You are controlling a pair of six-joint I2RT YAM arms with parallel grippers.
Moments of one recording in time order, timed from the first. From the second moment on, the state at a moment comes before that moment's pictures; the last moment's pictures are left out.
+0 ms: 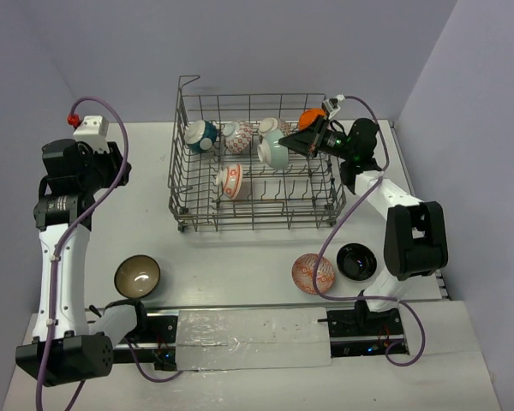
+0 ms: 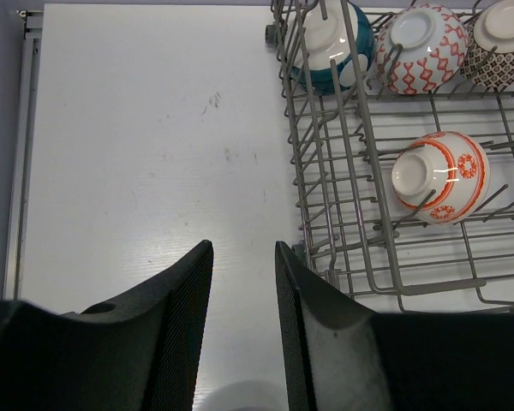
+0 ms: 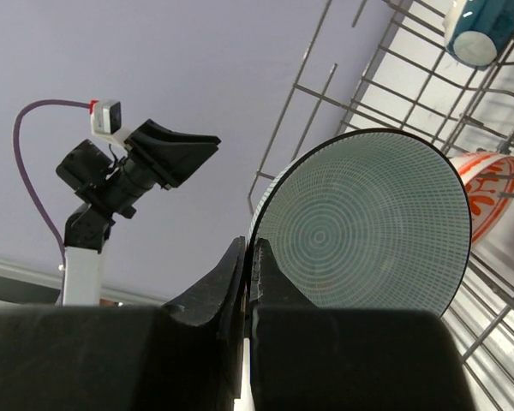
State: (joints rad) left arm 0.14 1.04 1.21 -0.60 0.26 0.00; right arm 0.13 1.64 1.10 0.69 -1.01 1.25
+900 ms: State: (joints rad) left arm 0.16 1.06 1.20 -0.59 0.30 0.00; right arm 0.22 1.78 1.10 0.61 -0.92 1.07
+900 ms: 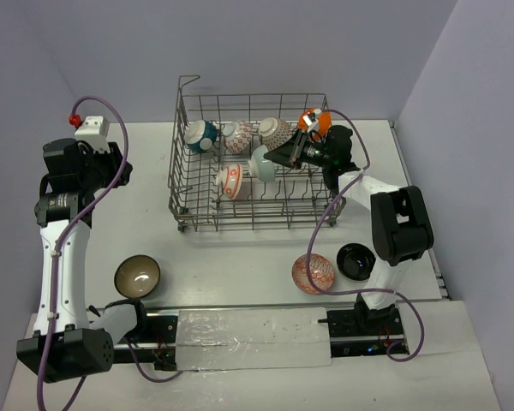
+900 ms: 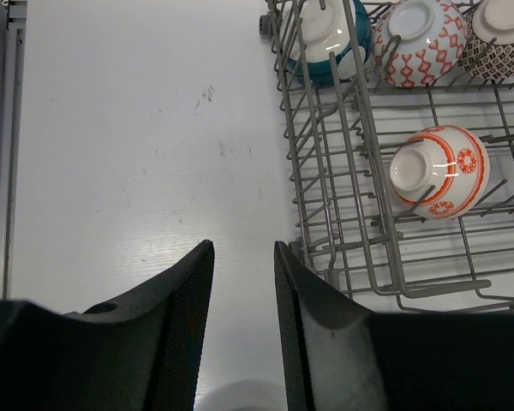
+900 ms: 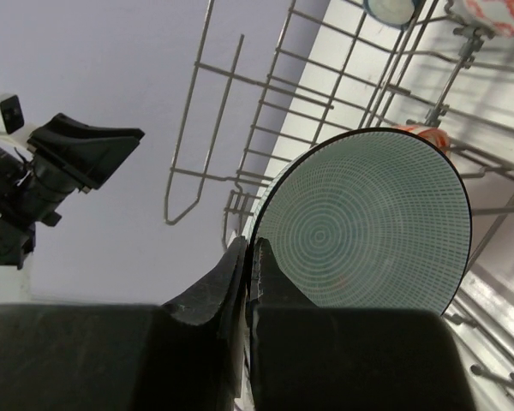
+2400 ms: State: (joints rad) left arm 0.16 1.06 1.17 -0.59 0.31 0.00; right arm 0.25 1.79 1.09 0.64 -0.80 1.12
